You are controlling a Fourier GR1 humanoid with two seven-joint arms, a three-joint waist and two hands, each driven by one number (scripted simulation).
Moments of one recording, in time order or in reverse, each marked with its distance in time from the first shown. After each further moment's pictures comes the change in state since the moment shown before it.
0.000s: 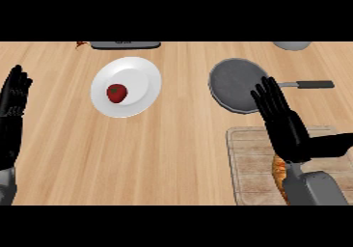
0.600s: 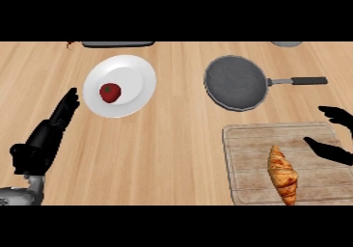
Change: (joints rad) left arm 0.022 -0.048 -0.141 0.050 0.053 -0.125 0.176; right arm 0.081 -0.485 0.021 0.190 0.569 -0.272 0.217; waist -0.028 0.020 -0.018
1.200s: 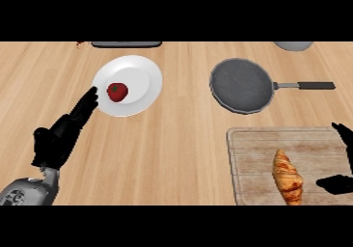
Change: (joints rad) left arm -0.063 -0.044 -0.048 0.007 0.017 -0.046 0.129; right arm 0.121 -0.139 0.180 -0.230 0.380 0.025 0.502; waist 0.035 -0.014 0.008
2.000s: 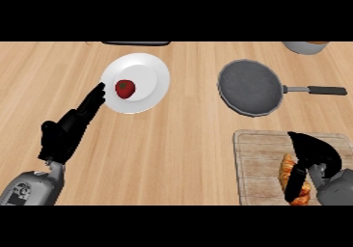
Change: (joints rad) left arm -0.046 -0.020 -0.007 0.014 -0.003 -0.032 0.022; right arm -0.296 0.156 0.196 -0.004 -0.197 0.592 0.543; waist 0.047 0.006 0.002
